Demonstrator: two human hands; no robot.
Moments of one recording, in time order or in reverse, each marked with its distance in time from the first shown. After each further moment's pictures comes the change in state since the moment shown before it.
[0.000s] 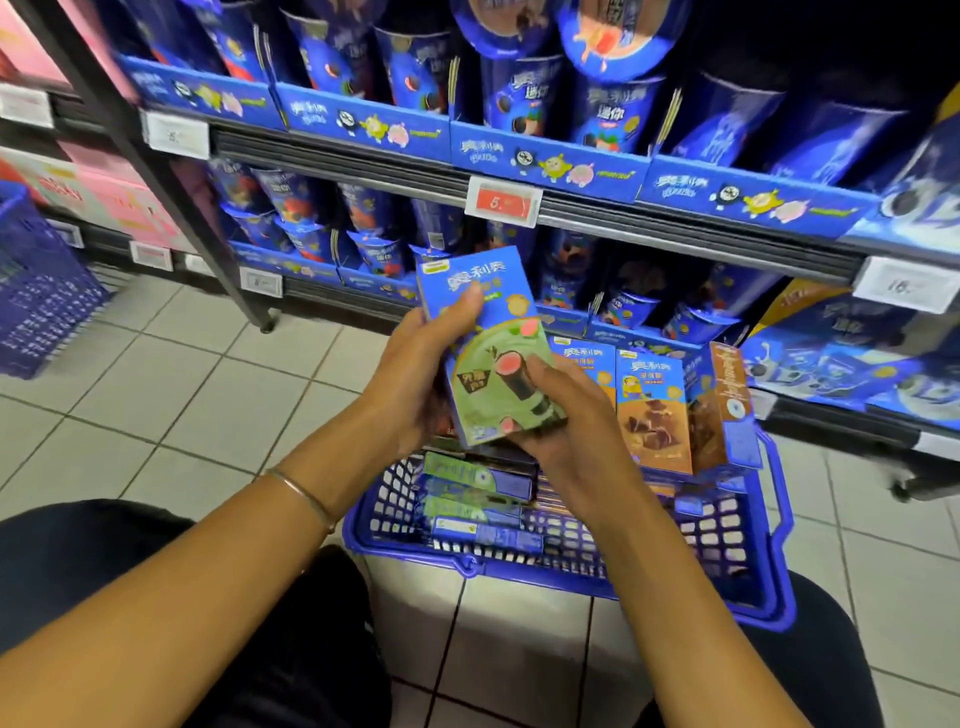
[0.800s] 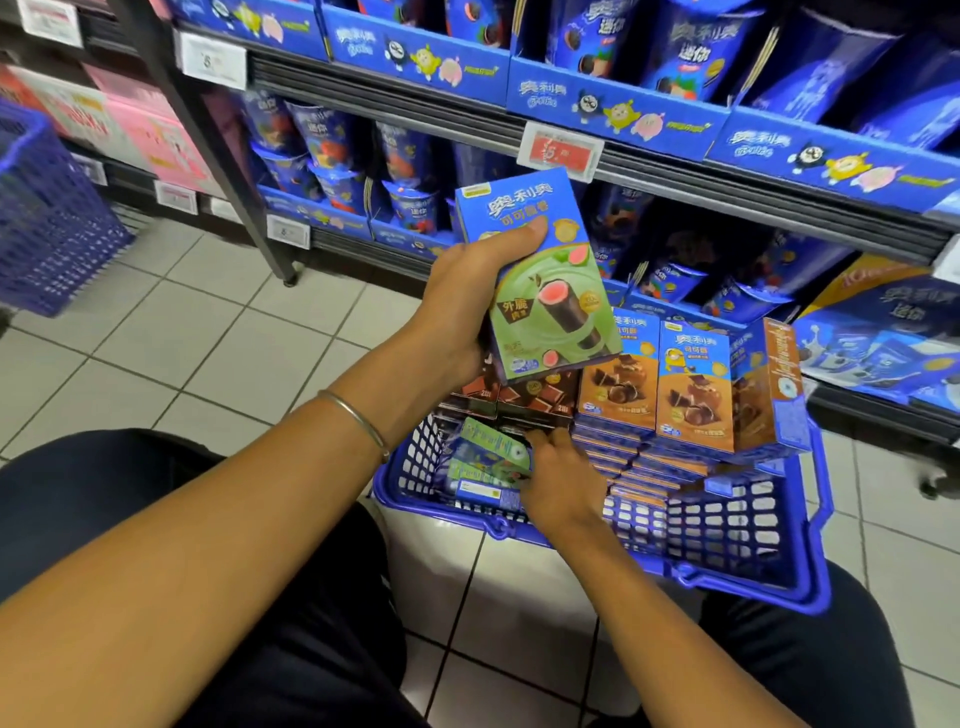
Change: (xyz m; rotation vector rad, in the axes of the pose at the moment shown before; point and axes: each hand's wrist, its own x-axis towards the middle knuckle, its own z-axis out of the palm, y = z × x) left_hand 0.015 0.013 -0.002 -0.056 0.066 -0.038; right_hand 0.028 0.135 -0.065 -1.921 0.098 -0.013
